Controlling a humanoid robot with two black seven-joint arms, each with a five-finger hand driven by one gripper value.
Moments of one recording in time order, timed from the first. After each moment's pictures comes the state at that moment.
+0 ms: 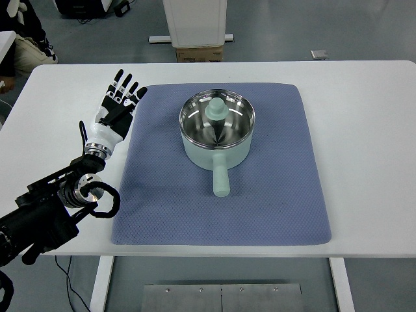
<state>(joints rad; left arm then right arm) -0.77 0.19 -0.41 -0.65 -0.25 -0.24 -0.61 0.04 0.00 0.56 0.08 -0.45 -0.02 0.05</state>
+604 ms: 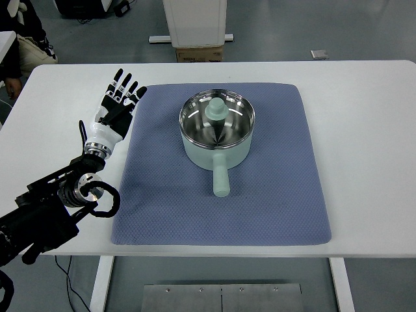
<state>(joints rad) -0.77 0.19 -0.41 -0.65 -0.24 -0.23 -0.61 0.04 0.00 0.56 0.08 -0.45 -0.02 0.05</state>
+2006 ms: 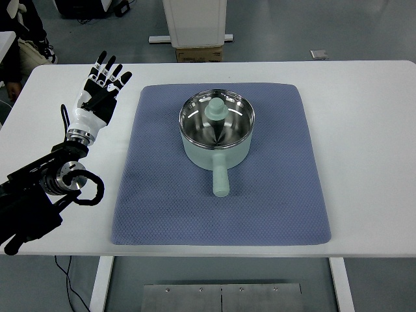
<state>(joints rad) -0.81 0.29 -0.45 -0.68 -0.19 -0.26 -0.61 0.04 0.00 0.56 0.08 -0.45 -0.02 0.05</state>
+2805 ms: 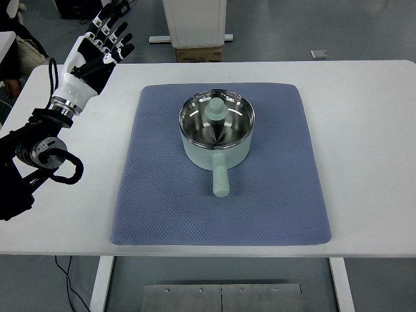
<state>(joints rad) -0.89 0.43 -0.45 -0.88 0.02 -0.28 -0.61 0.04 0.00 0.56 0.08 -0.45 -0.02 0.05</state>
